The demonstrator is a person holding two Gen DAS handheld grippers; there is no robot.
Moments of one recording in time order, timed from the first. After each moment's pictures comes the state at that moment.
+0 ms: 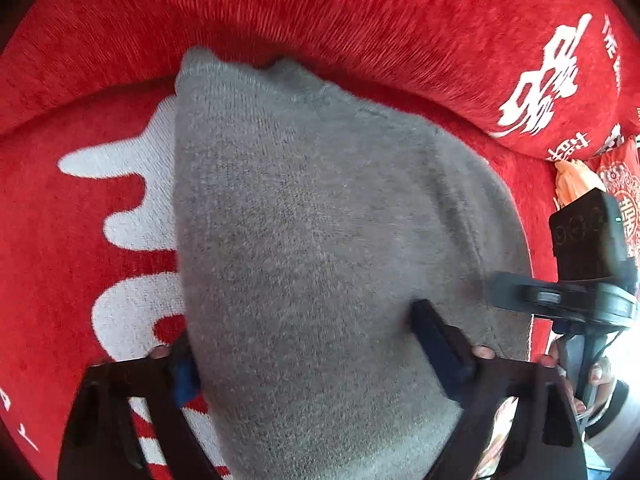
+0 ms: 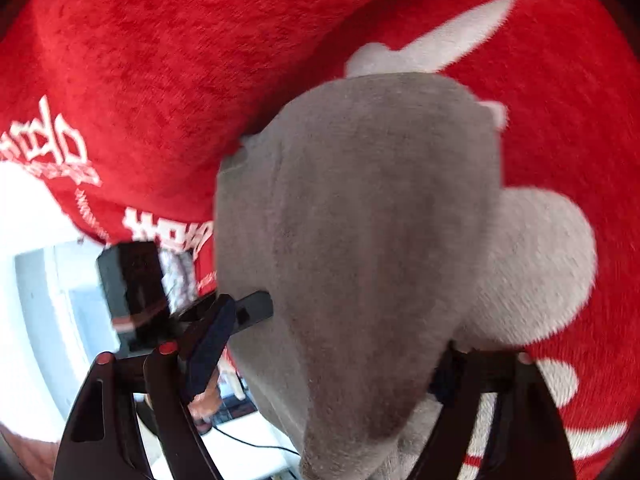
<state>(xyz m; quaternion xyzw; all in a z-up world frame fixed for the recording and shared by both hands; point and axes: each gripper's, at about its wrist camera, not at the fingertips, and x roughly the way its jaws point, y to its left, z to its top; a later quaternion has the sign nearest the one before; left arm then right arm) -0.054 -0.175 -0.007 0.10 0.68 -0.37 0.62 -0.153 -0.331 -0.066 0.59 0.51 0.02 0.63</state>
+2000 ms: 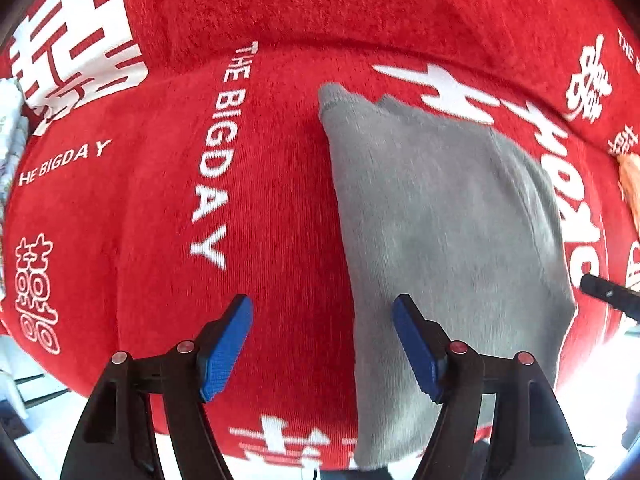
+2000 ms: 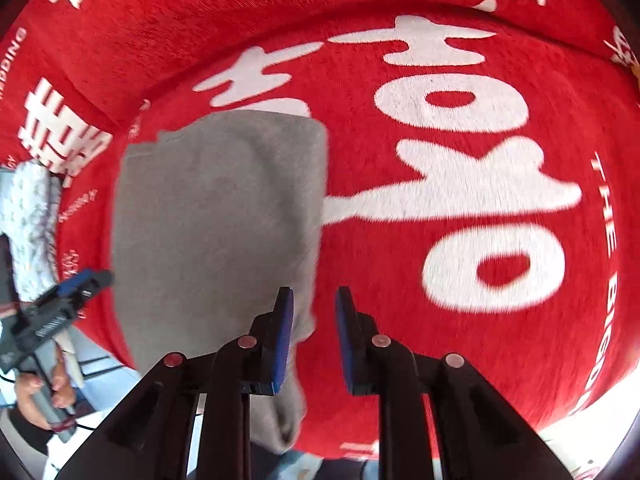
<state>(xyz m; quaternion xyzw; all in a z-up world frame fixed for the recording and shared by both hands) -0.089 0.087 0.059 0.17 0.64 -0.23 0.71 -0.201 -0.148 0.032 0.33 0.63 -0.13 0.70</state>
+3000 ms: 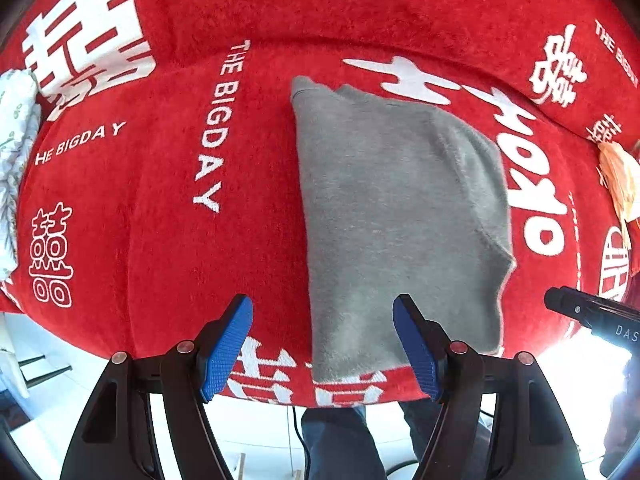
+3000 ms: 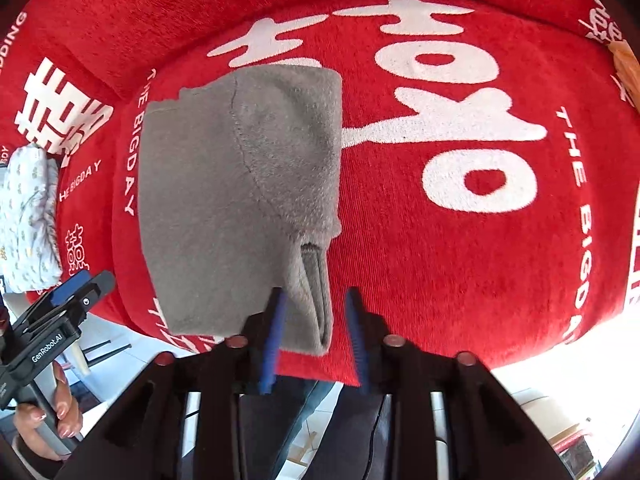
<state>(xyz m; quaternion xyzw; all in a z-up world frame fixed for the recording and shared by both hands) -0.134 0.085 0.124 0.17 0.66 -0.23 0.69 -0.207 -0.104 0.071 0.33 0.67 -0.14 0.65</state>
